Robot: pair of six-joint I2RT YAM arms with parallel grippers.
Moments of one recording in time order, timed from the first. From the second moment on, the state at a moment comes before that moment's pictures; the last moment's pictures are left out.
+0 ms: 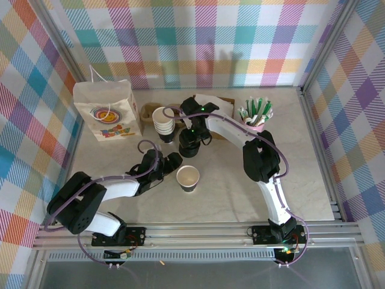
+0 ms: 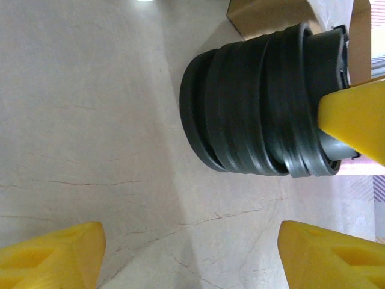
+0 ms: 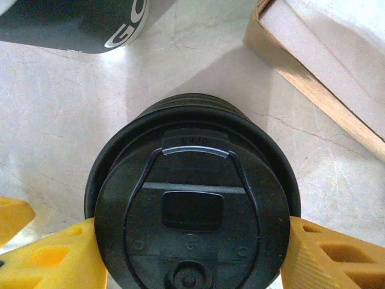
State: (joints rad) left arm -0.58 1.45 0.43 0.40 0.03 -1.05; right arm 0.69 2.22 1.98 -1.03 -0.09 0.18
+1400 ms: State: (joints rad) left arm -0.59 1.73 0.50 0.79 0.13 -1.08; right arm 0.63 2.21 1.98 -1.09 -0.22 0.21
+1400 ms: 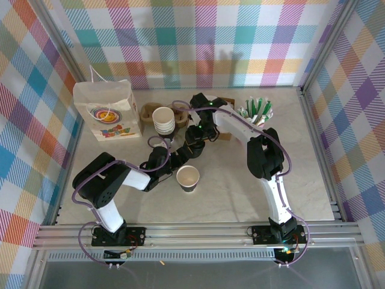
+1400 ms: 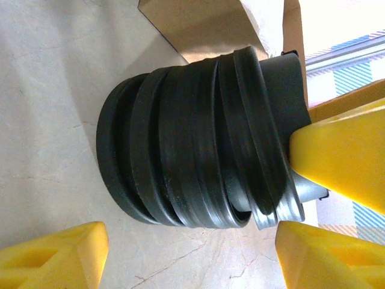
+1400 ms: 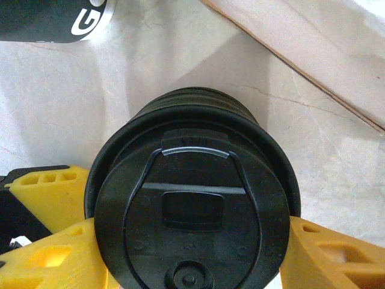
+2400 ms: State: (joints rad) left arm -0.59 1.78 0.50 0.88 0.13 -1.10; right arm 0.61 2.21 1.98 -1.10 -0.24 0.23
